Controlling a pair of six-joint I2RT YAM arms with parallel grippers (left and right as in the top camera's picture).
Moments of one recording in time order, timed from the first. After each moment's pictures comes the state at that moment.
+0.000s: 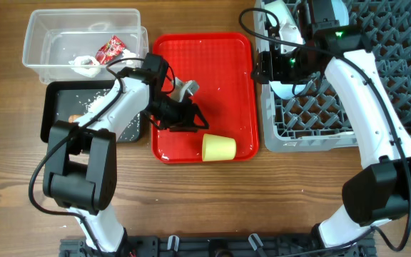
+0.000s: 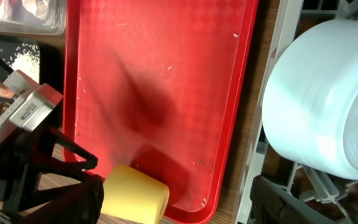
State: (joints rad) left arm -0.27 1.93 1.29 -0.91 0.82 -0.08; right arm 0.18 1.80 1.70 -1.14 -0.37 0.11
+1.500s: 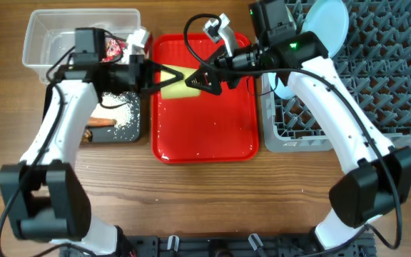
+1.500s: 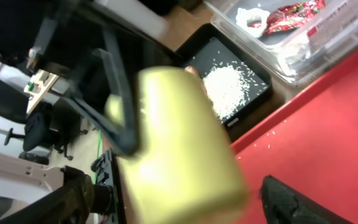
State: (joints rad) left arm 0.00 1.71 1.30 -0.63 1.55 -0.34; right arm 0.39 1.83 1.70 -0.81 -0.95 -0.12
